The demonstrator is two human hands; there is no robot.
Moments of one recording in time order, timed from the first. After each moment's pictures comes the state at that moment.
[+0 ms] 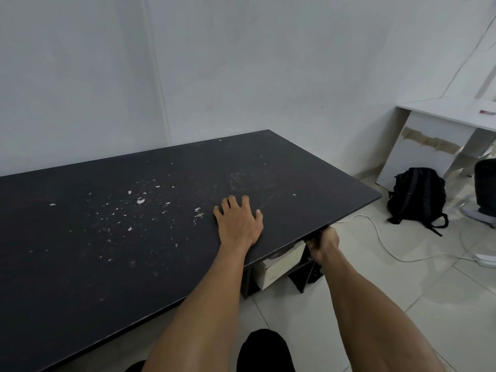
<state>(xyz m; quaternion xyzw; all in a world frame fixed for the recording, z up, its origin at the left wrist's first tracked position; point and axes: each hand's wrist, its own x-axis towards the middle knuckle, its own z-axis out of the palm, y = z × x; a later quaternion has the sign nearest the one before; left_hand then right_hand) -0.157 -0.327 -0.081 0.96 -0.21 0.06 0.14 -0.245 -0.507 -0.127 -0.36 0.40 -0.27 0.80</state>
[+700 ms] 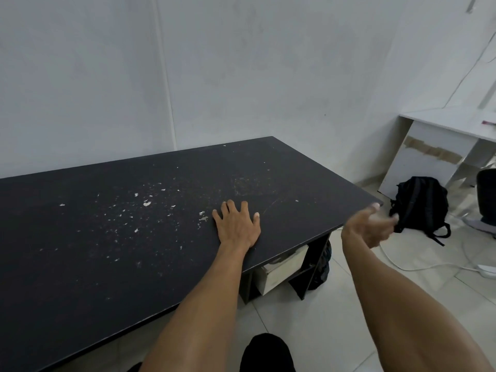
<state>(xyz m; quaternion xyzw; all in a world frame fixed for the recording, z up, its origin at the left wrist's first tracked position) -0.154 -0.318 -0.076 0.97 -0.20 0.03 0.15 -0.259 -0.538 -0.063 -0.47 0.58 -0.50 0.44</state>
